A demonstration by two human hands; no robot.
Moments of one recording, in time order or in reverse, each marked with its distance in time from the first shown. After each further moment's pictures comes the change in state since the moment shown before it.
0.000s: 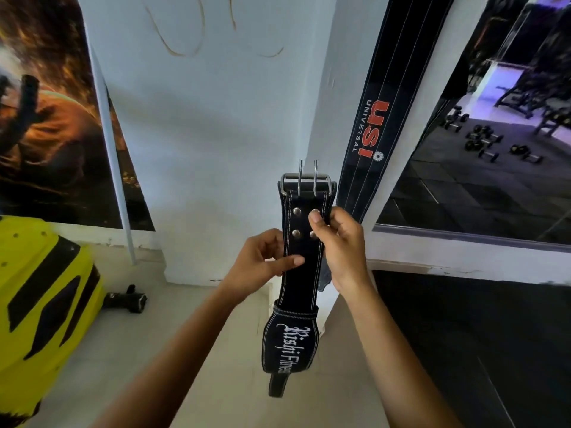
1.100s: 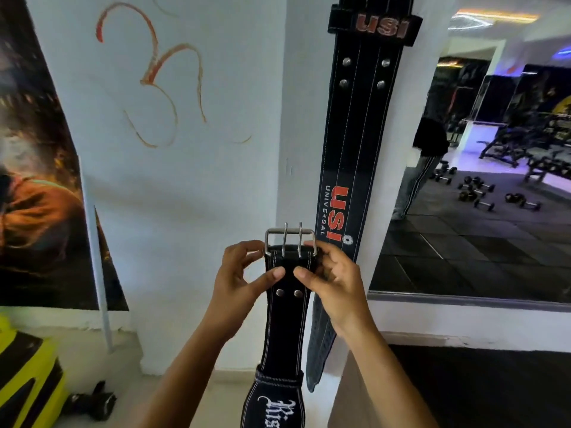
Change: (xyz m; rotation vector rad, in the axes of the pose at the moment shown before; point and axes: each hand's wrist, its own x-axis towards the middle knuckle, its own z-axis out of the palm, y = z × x) left_hand 0.126 0.052 0.031 0.010 0.264 0.219; right_hand 0.116 -0.007 -0.062 0.063 -0.100 -0.064
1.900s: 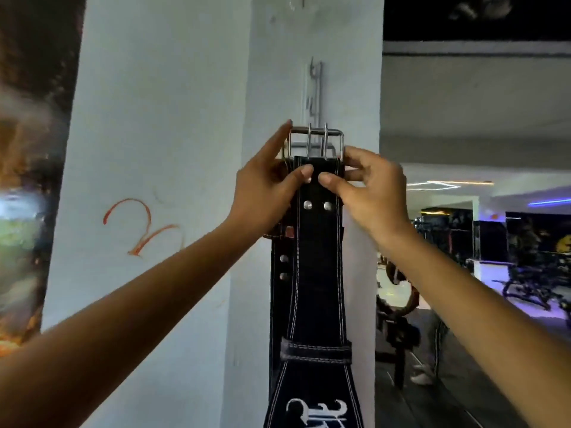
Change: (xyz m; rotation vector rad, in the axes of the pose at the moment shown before) left_hand 0.234 0.283 0.151 0.322 0.081 0.805; right_hand 0.217 -0.303 -0.100 -0.316 0.225 -0.918
